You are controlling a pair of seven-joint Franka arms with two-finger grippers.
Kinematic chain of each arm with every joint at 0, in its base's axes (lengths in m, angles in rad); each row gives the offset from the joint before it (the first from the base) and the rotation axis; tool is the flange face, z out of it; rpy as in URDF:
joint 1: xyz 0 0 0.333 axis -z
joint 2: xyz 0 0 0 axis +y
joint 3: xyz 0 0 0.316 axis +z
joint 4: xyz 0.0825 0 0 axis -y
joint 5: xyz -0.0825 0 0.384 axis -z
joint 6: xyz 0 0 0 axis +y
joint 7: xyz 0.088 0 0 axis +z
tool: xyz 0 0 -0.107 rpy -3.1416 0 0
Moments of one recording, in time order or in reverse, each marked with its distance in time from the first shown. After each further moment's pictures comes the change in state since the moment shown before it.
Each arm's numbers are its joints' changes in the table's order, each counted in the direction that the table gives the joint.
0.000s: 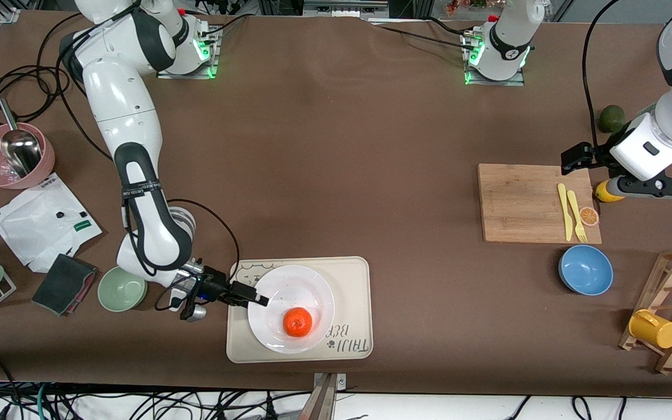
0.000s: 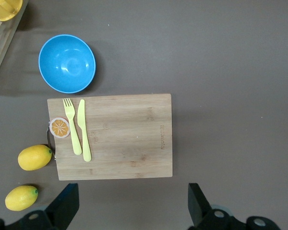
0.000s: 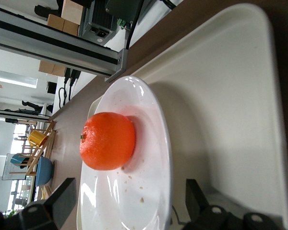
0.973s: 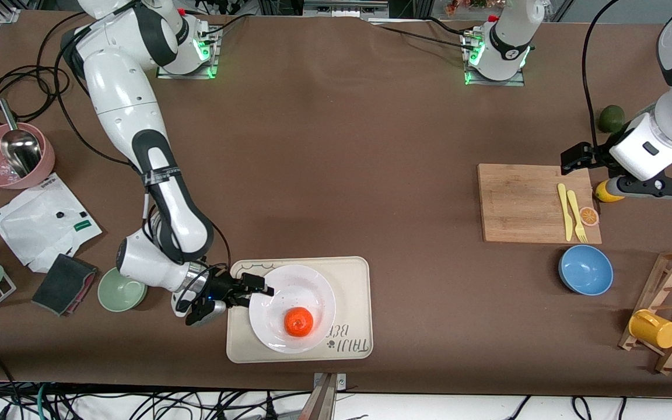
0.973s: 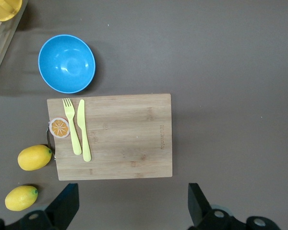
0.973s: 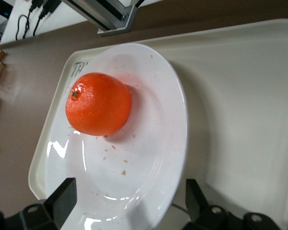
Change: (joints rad) left arm 0.001 0.000 0.000 0.000 0.000 0.000 0.000; right arm -0.030 -0.032 -0.001 0.021 0.478 0.001 -0.061
